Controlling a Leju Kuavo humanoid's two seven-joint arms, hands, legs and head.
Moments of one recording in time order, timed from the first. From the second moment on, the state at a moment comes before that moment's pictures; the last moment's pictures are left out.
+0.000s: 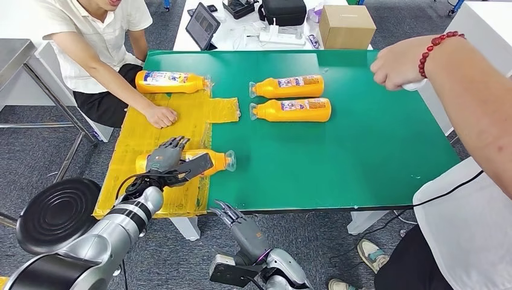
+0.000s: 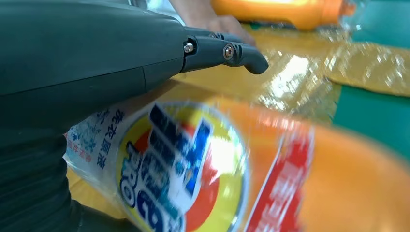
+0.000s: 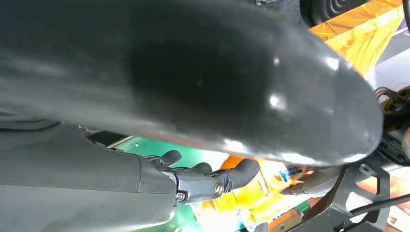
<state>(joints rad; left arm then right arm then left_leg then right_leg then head) -0.73 -0.10 -0.35 -0.40 -1.05 0.11 0.03 -0.17 0.15 0.74 -0.91 0.69 -0.38 -0.48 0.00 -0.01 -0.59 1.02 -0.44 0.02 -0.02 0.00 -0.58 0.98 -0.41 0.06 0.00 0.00</state>
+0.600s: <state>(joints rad) -0.76 -0.13 -0.35 -0.39 -1.04 0.01 -0.03 -0.18 0.17 0.71 -0.82 0.68 -0.43 -0.51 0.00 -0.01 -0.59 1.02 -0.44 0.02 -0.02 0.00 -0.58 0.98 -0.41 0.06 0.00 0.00</state>
